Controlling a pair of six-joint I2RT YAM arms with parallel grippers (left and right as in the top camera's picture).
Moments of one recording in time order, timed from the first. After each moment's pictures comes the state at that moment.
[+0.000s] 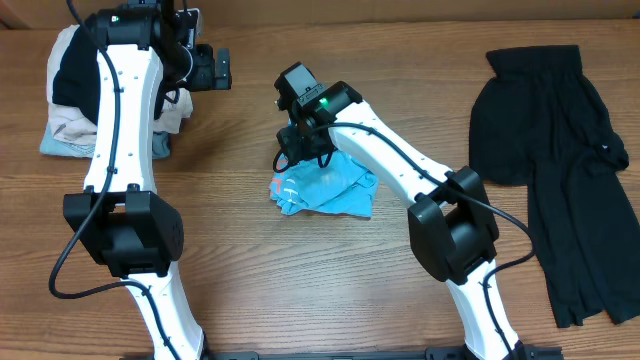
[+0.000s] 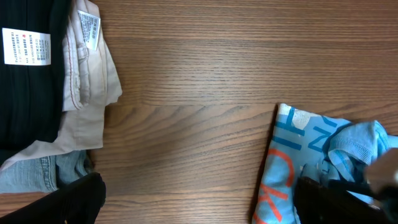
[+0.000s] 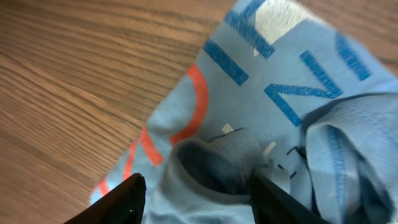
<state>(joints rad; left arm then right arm) 0.02 2.14 2.23 -1.29 0.15 -0.05 0.65 2.29 1.99 -0.98 -0.11 0.24</state>
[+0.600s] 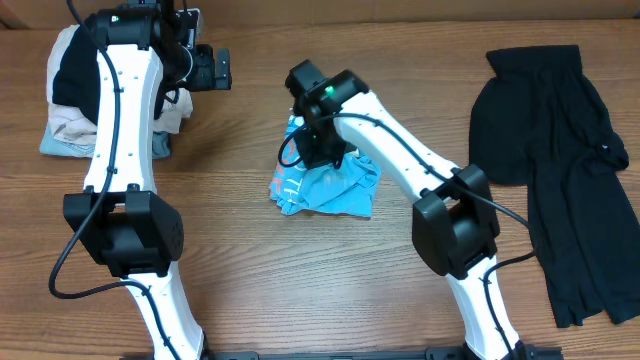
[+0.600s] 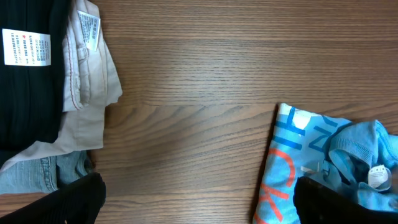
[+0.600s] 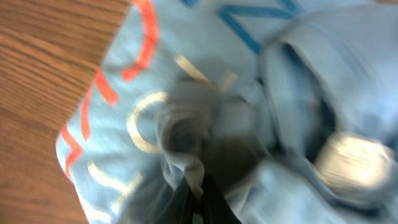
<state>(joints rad) 0.02 2.14 2.23 -1.29 0.15 -0.05 0.60 2.30 2.09 -1.27 -0.11 0.25</state>
